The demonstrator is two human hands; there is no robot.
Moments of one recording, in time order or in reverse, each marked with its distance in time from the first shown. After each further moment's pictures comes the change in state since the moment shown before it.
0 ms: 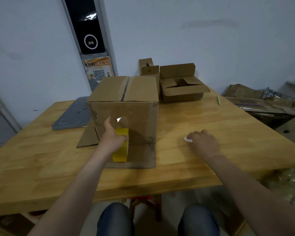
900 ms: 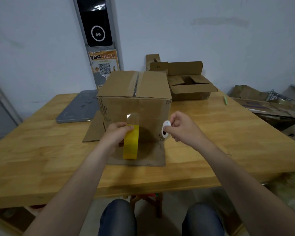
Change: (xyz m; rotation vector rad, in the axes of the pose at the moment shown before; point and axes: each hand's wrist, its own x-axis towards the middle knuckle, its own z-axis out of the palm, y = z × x) left_hand 0.024 -0.019 -0.019 -0.267 -0.098 -0.211; right_hand -0.035 -0.117 -0.090 0.999 -0.014 -0.190
